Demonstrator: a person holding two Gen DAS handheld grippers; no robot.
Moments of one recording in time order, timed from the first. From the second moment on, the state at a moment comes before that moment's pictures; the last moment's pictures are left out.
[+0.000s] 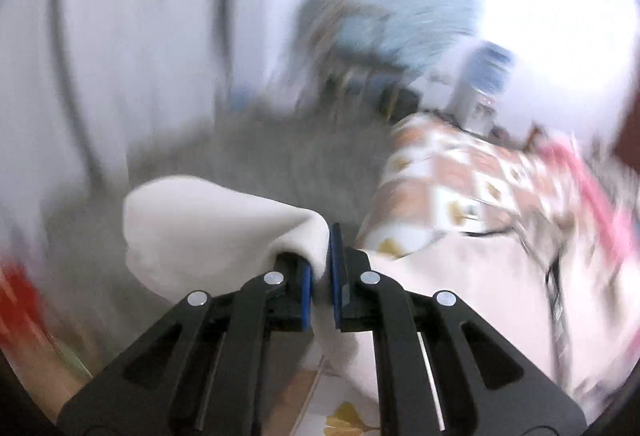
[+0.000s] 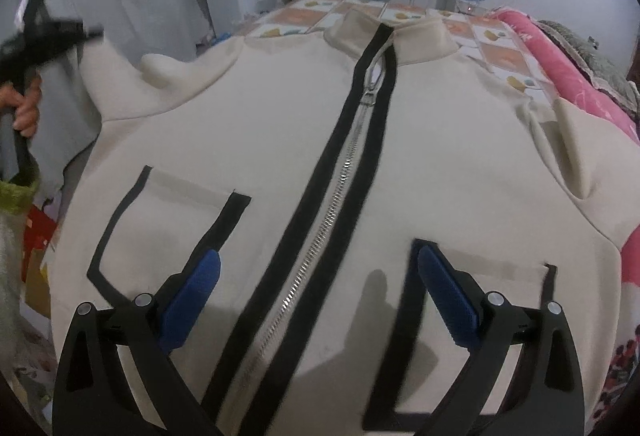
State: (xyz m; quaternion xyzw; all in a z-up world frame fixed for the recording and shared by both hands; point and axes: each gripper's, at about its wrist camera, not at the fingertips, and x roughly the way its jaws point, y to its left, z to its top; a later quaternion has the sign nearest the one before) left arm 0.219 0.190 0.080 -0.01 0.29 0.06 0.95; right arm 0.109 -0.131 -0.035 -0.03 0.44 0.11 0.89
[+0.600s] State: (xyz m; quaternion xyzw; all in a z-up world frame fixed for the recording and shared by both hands) left arm 0.113 -0.012 -0.028 0.21 0.39 -0.13 0.89; right arm 0.053 -0.233 -0.029 0.03 0.44 0.05 0.90
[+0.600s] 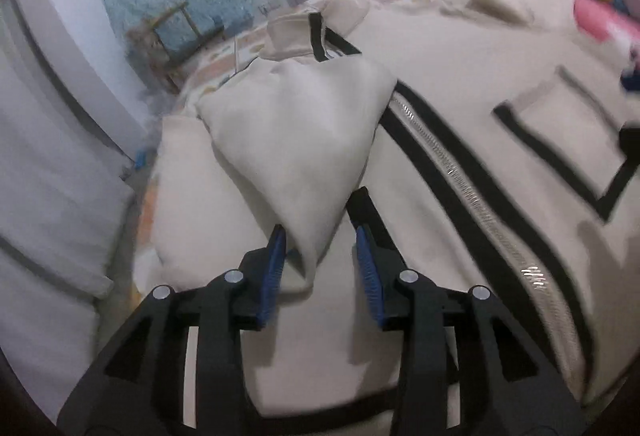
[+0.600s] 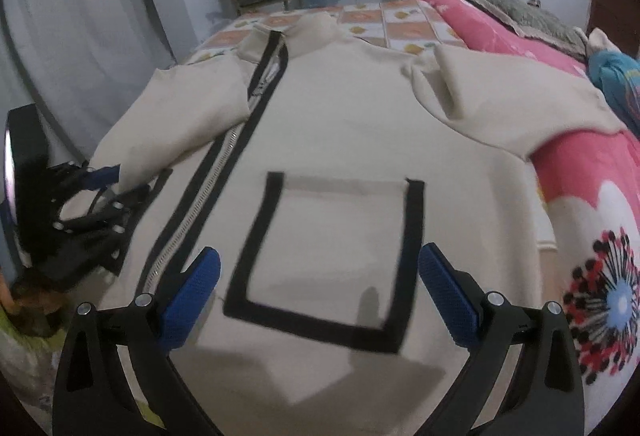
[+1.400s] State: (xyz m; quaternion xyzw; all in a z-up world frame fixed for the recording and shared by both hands) left arm 0.163 0.089 -0.055 -0.06 0.39 -0.06 0.92; right arm 0.258 -0.052 0.008 -0.01 0.46 0.27 0.85
